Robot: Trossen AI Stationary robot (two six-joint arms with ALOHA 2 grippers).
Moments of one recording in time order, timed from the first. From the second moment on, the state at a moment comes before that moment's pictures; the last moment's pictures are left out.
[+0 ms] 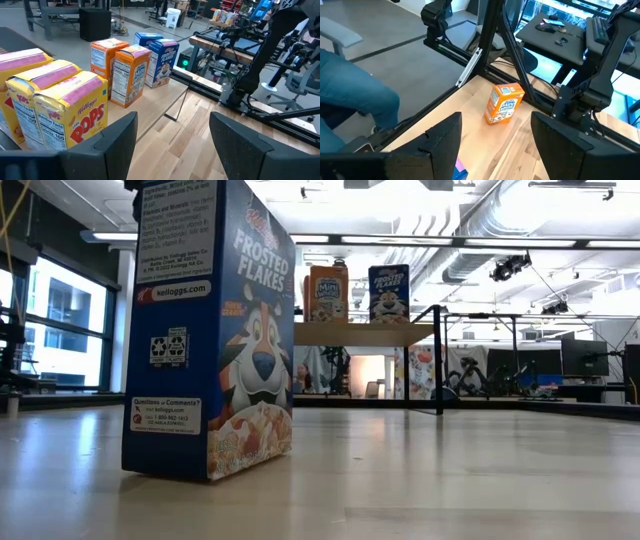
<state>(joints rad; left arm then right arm) 0.06 0.65 0.76 -0.30 -0.41 -0.29 0.24 1.61 1.41 -0.15 -0.24 -0.33</state>
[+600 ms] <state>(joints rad) 0.06 0.65 0.76 -0.30 -0.41 -0.34 0.24 1.61 1.41 -0.23 -0.24 -0.21</state>
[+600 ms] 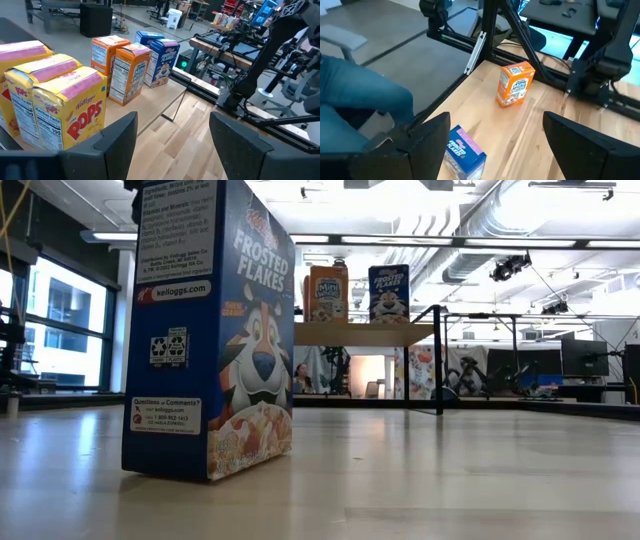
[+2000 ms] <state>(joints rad) 0.06 0.66 0.76 -0.35 -0.40 -0.36 0.31 1.84 1.41 -0.19 -0.27 -0.33</state>
